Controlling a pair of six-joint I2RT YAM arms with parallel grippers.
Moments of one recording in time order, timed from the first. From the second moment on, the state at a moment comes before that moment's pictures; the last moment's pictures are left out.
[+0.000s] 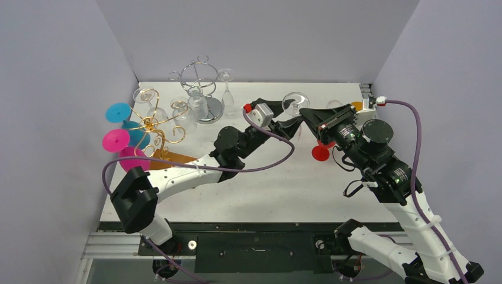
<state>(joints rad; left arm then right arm) -0.97 1.56 1.12 0.97 0.04 -0.05 0.58 0.86 1.25 -0.46 0.07 1.34</state>
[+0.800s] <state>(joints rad) -0.98 1.59 1.20 0.88 -0.03 -0.13 0.58 0.87 1.28 -0.48 0.11 1.28</state>
